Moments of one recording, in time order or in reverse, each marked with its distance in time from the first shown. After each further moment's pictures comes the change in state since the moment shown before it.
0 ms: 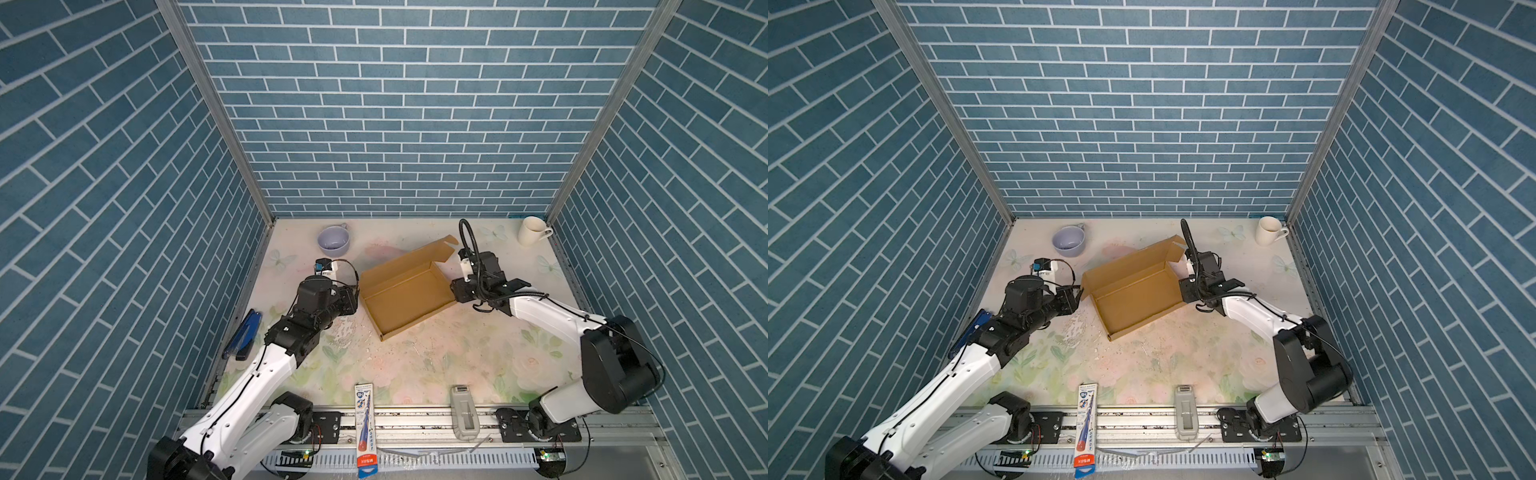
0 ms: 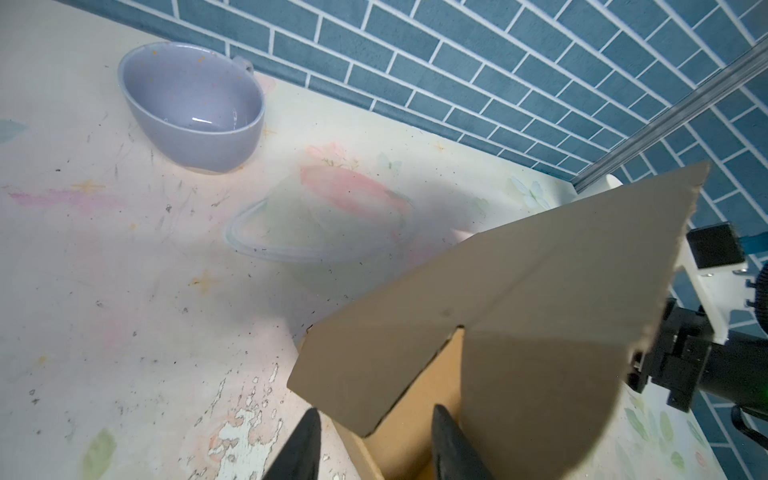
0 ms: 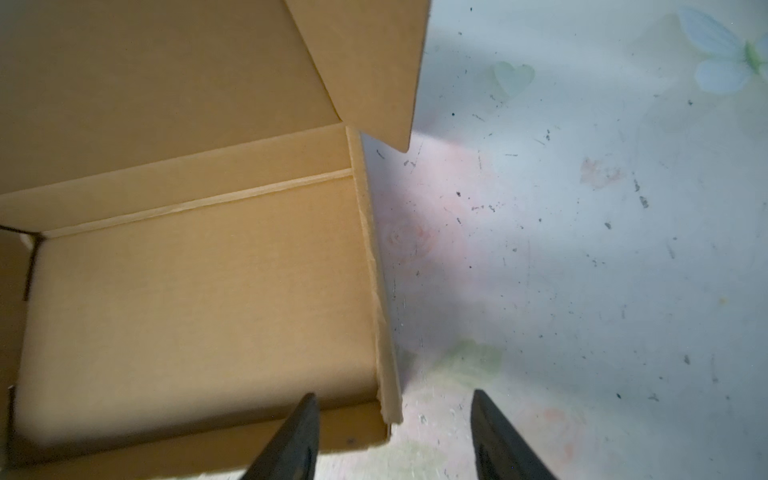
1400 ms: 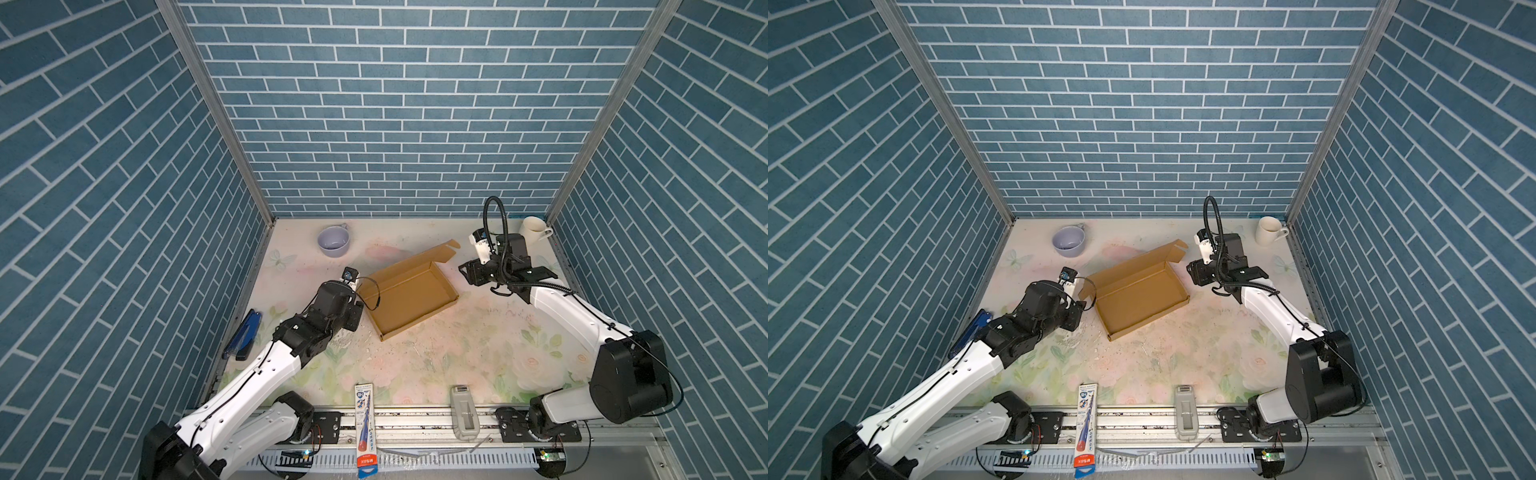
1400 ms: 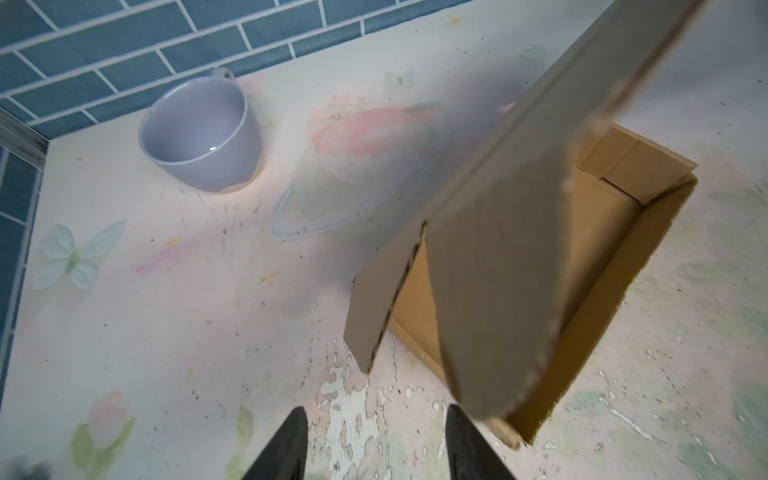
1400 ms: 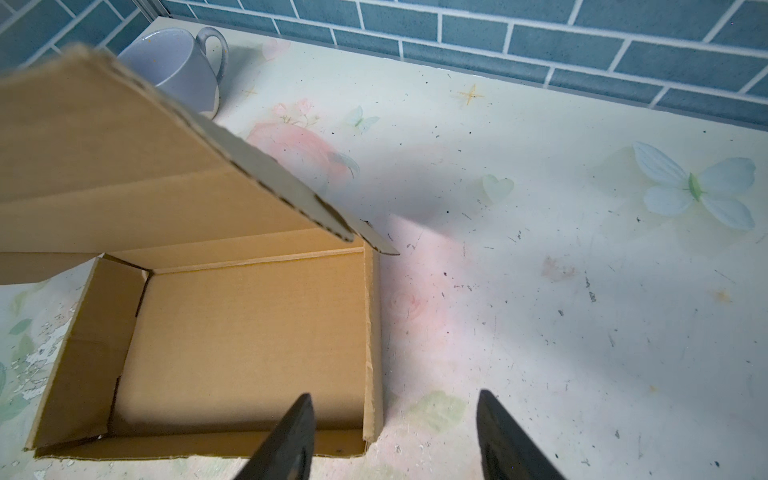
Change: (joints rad) left arm -0.189 0.052 0.048 -0.165 -0.284 0.370; right arm -0.173 -0.024 0.126 -0.046 -0.238 -0.148
